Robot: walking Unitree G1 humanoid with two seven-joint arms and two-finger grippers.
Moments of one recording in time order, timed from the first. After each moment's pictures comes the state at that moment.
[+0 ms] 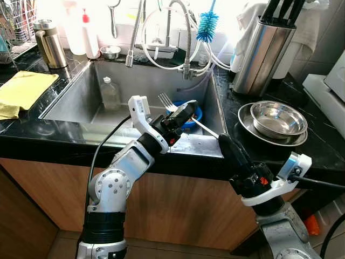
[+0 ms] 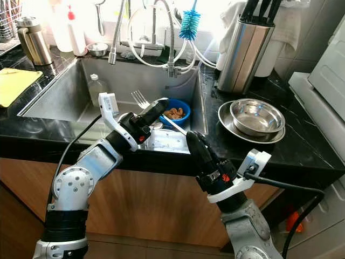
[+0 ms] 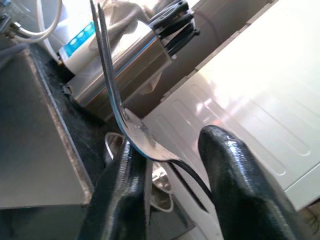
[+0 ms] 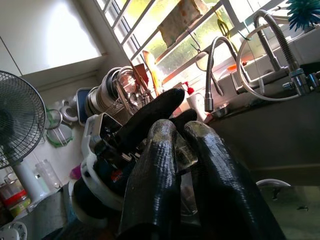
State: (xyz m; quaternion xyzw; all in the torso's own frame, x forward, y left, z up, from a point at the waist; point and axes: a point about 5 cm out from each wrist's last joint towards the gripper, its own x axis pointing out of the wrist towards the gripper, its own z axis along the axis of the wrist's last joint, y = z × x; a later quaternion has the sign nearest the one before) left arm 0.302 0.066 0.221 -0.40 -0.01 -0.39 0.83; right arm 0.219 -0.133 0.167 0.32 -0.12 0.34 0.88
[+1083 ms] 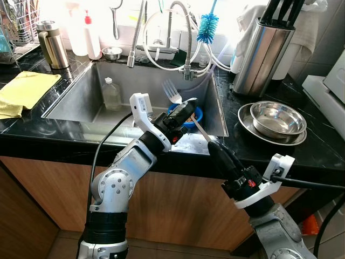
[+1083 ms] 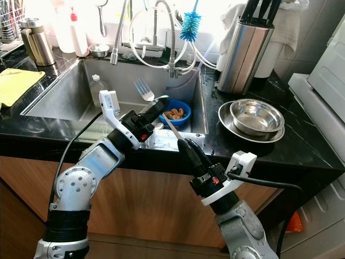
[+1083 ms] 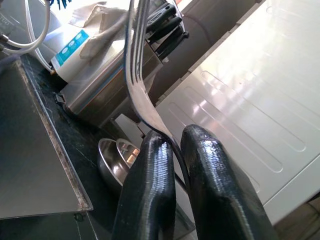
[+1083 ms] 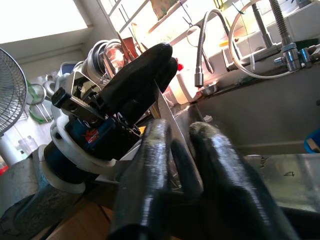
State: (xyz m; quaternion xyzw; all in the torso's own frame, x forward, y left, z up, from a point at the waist) left arm 0.303 0.065 0.224 -0.39 -0.03 -0.39 0.83; right arm 0.223 -0.128 0.152 0.28 -0.07 0.33 0.90
